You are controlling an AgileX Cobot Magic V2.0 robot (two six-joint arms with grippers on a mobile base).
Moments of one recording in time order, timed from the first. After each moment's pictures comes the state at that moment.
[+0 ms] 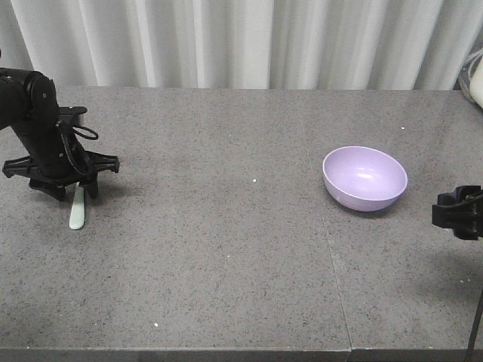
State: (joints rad) left arm -0.09 2.06 -1.70 0.04 1.11 -0.21; right arm 0.03 1.02 -0.73 -0.04 0.48 0.04
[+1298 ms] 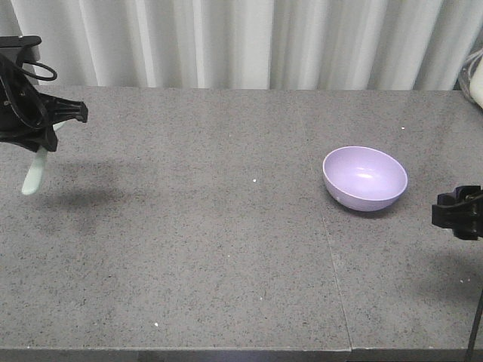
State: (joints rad) left arm -0.09 1.76 -1.69 0.03 1.20 -0.18; right arm 0.03 1.02 -0.73 -0.04 0.48 0.04
